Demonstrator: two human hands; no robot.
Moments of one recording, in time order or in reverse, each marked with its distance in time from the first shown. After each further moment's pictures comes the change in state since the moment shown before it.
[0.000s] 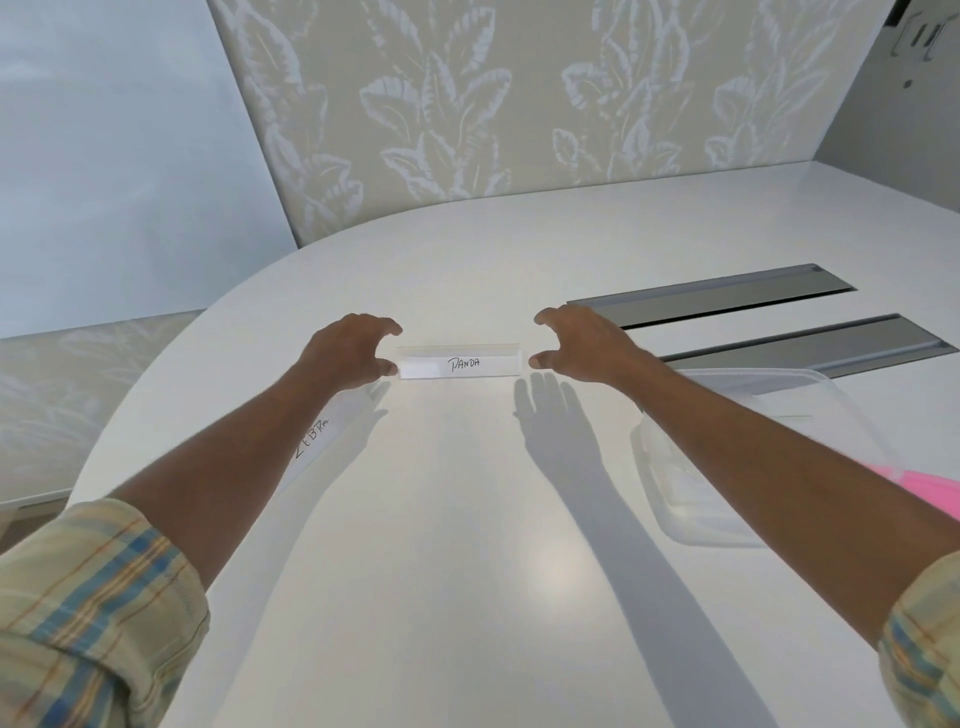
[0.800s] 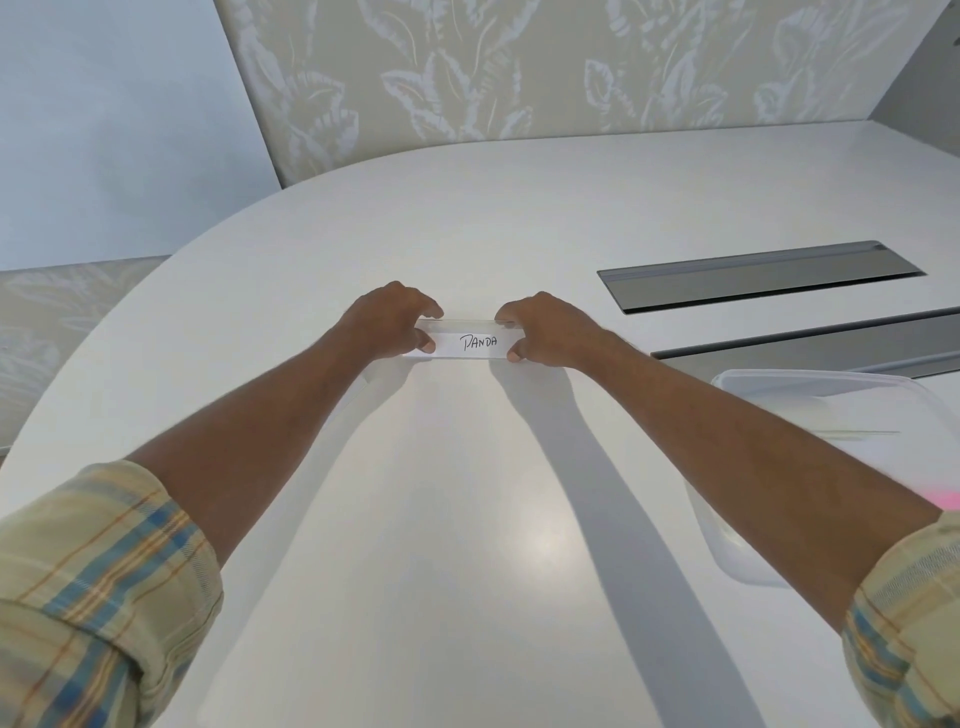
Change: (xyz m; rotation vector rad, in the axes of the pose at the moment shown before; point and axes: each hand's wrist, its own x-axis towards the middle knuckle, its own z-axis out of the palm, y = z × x) left_hand 0.087 -0.002 0.058 -0.040 -0.066 0.110; right_hand 0.094 -0.031 0.072 -0.010 -0.170 -0.118
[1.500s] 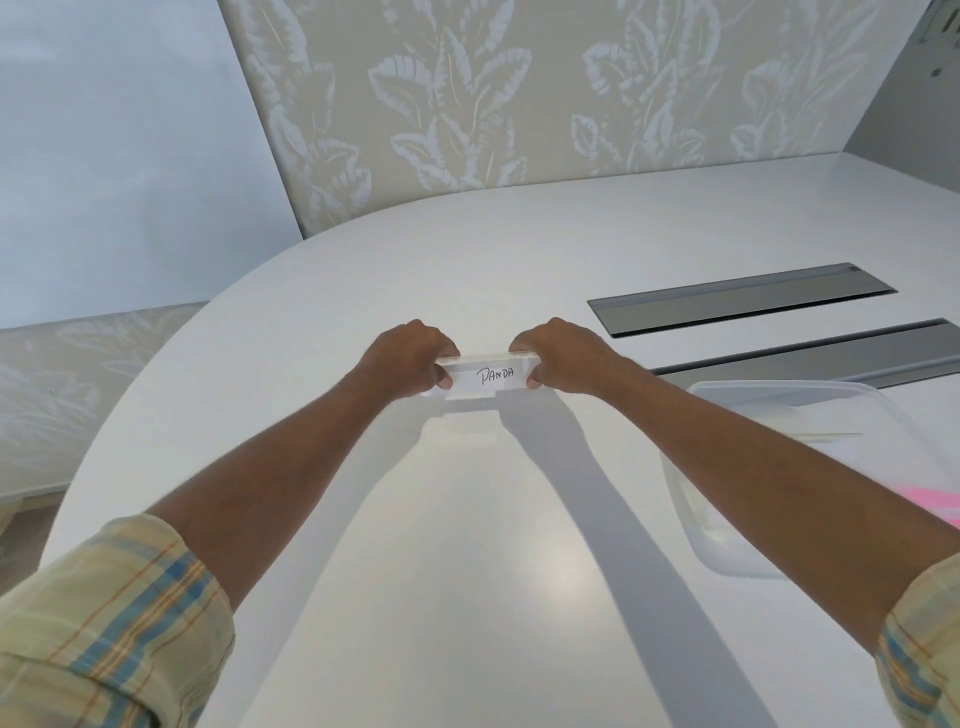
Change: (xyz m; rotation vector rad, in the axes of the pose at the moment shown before) left_hand -0.048 0.044 -0.025 0.086 0.039 0.057; right_hand -0.058 -0.004 -0.031 -0.037 0.065 -0.012
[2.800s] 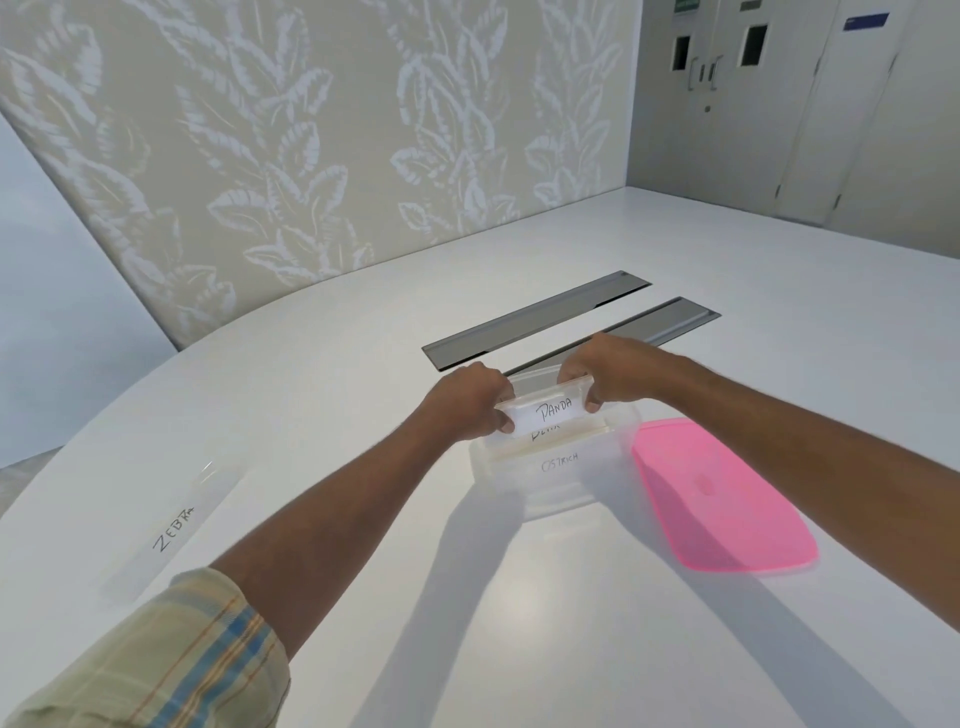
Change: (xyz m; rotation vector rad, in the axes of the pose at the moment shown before) left_hand -0.026 0.348 -0.026 0.098 -0.037 0.356; right_hand -0.284 0.207 -0.095 -0.029 -0.027 0.248
